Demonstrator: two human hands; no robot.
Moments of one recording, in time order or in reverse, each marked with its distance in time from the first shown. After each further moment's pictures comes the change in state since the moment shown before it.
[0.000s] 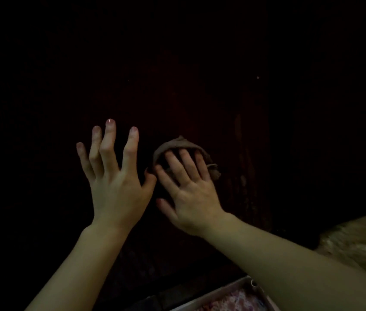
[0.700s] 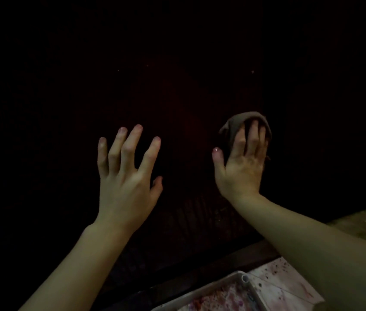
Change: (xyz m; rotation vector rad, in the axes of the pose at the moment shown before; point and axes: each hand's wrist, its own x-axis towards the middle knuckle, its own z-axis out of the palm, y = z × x) left_hand -0.010 0.020 0.005 0.024 -0.051 0.178; right_hand -0.014 0.081 -0.013 -0.037 0.146 0.674
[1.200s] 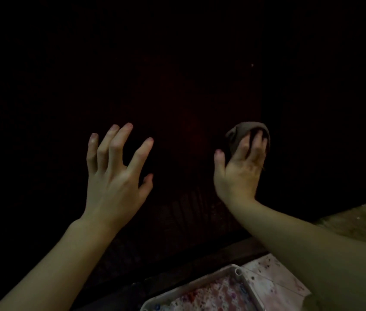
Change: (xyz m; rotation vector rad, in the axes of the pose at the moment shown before) left_hand -0.011 -0.011 0.001 -0.027 0.004 0.020; right_hand -0.020 0.000 -0.005 0.041 -0.108 0.189
